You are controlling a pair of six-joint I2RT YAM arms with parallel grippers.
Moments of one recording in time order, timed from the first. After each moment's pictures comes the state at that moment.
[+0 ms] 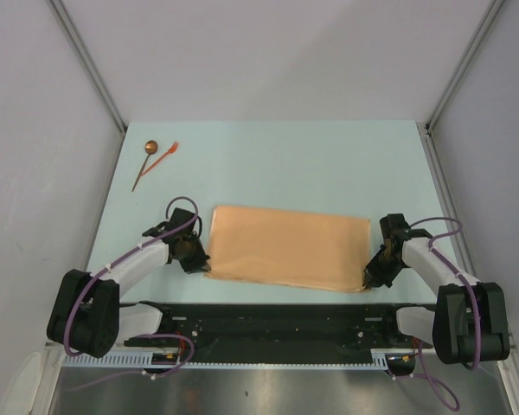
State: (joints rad) left arm -0.31 1.23 0.55 -0.56 0.09 -0.79; right arm 0.07 1.18 0.55 -0.84 -0.05 0.81
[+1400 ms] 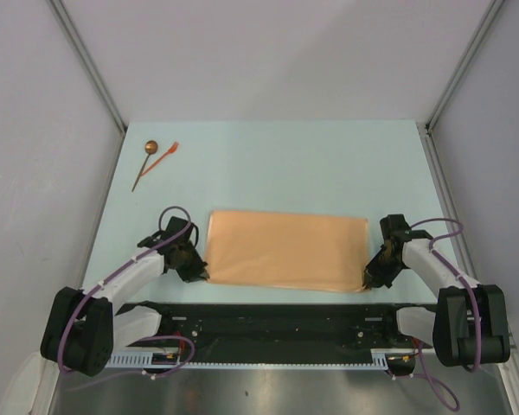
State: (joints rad) left arm -0.32 1.12 0.48 -0.62 0.09 -0.90; right arm 0.07 1.17 0.54 -0.83 -0.06 0.83
